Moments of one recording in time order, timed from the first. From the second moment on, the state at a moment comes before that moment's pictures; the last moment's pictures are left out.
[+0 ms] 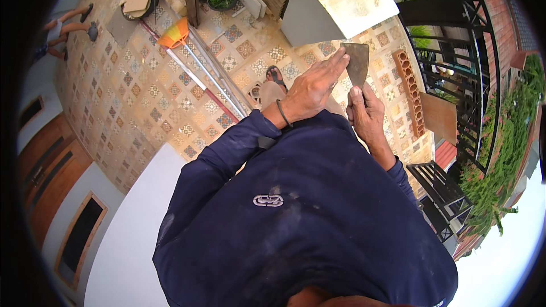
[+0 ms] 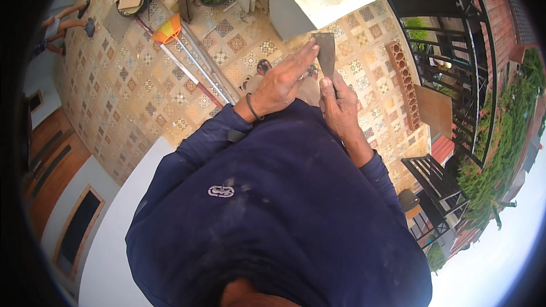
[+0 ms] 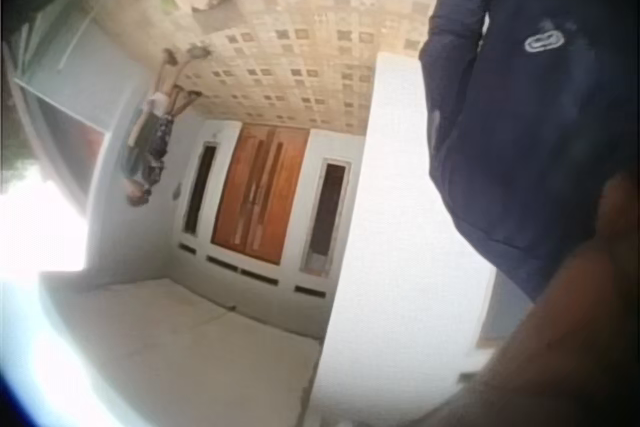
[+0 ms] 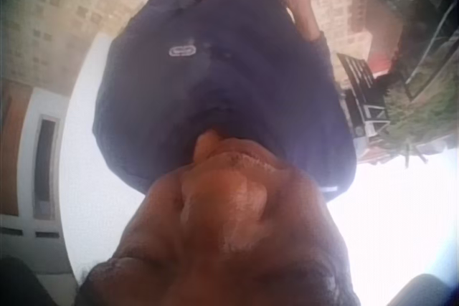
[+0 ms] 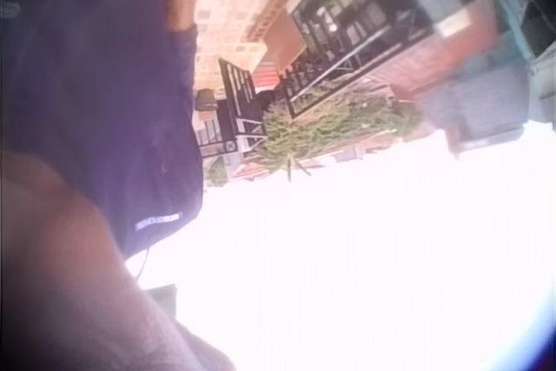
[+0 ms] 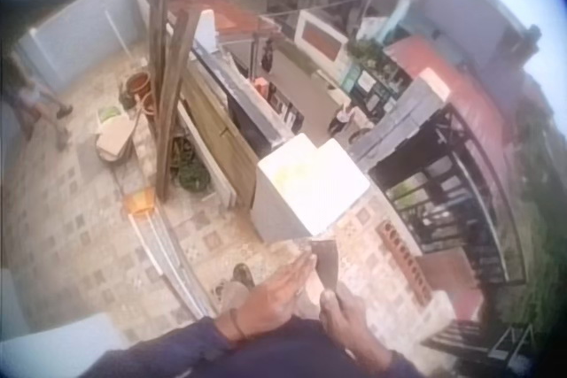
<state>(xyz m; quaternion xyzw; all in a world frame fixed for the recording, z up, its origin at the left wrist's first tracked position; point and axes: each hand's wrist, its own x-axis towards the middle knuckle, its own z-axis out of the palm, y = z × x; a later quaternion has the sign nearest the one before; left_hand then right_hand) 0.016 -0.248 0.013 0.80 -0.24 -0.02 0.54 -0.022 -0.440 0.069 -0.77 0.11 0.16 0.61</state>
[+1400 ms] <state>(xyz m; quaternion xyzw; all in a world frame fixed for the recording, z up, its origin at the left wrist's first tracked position) 0.024 -0.256 0.004 0.78 -0.22 -0.05 0.59 -0.013 -0.424 0.057 -0.78 0.16 0.16 0.58</state>
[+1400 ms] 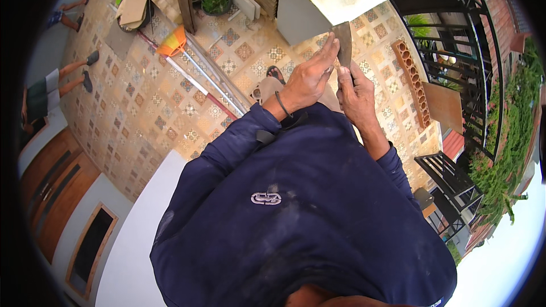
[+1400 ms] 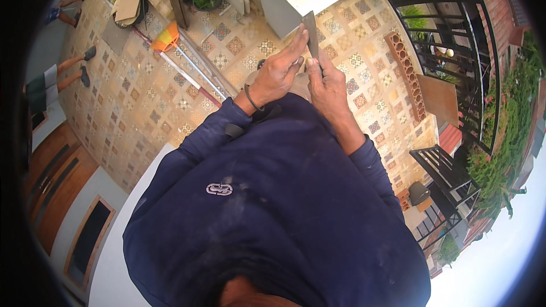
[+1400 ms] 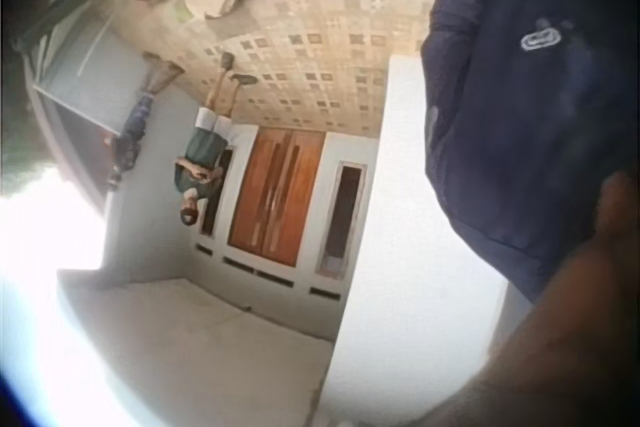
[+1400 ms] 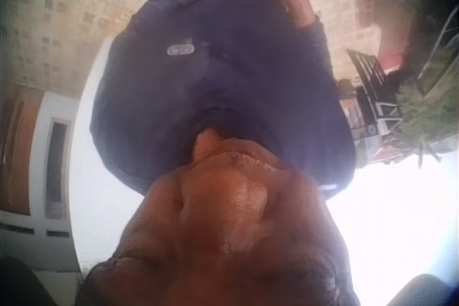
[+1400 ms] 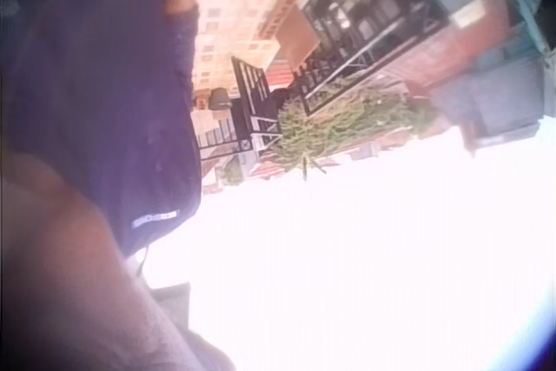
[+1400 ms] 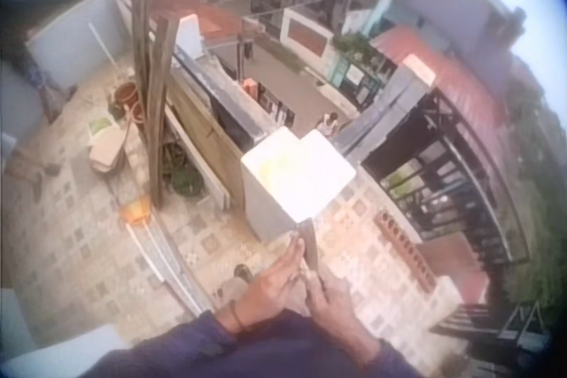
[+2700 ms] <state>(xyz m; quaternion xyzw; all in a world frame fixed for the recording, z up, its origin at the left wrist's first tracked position) 0.035 -0.252 0.002 0.77 -0.19 -0.05 0.61 0.002 -0.414 0.063 -0.81 0.16 0.17 0.53</state>
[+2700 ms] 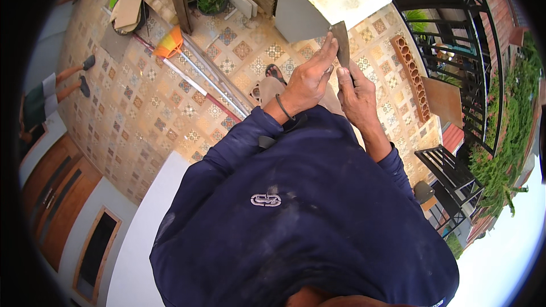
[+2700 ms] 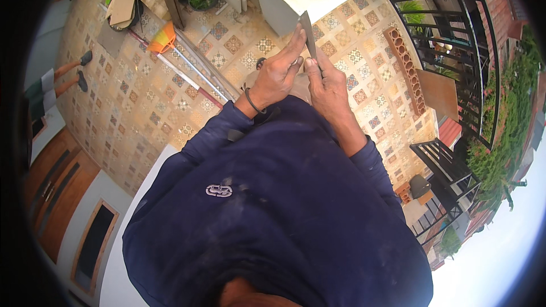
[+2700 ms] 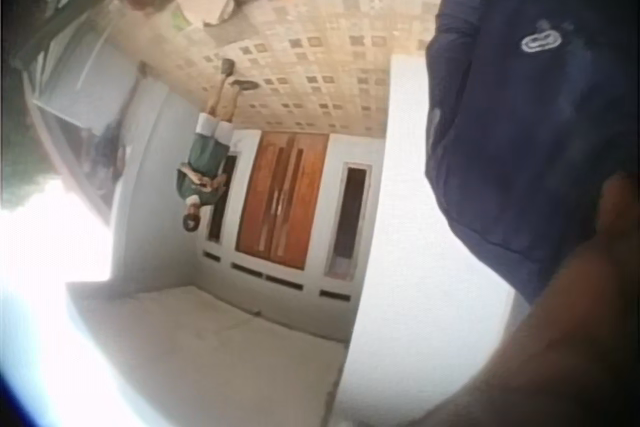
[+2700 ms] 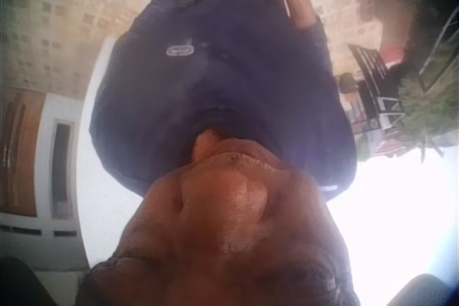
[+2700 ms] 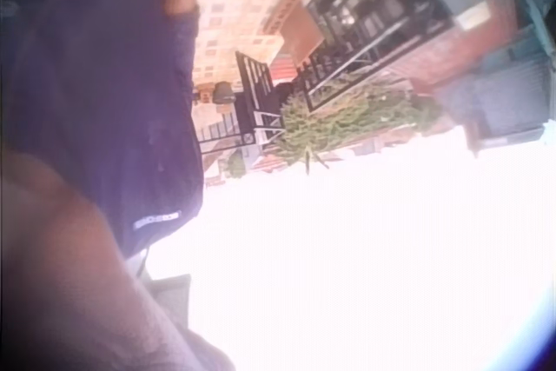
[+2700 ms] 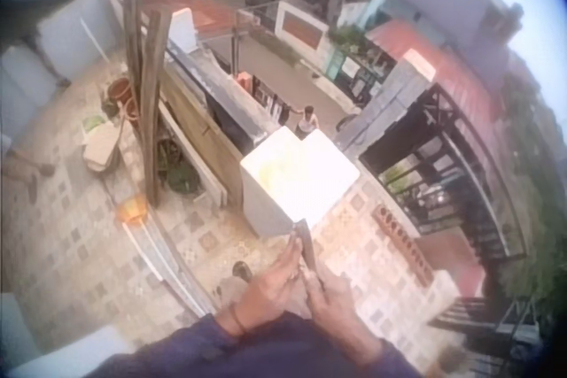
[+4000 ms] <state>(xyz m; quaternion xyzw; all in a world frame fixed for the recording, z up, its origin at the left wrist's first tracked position) 0.059 -0.227 0.005 0.76 -0.15 -0.03 0.63 0.023 -0.380 0.063 -0.77 0.18 0.15 0.60</state>
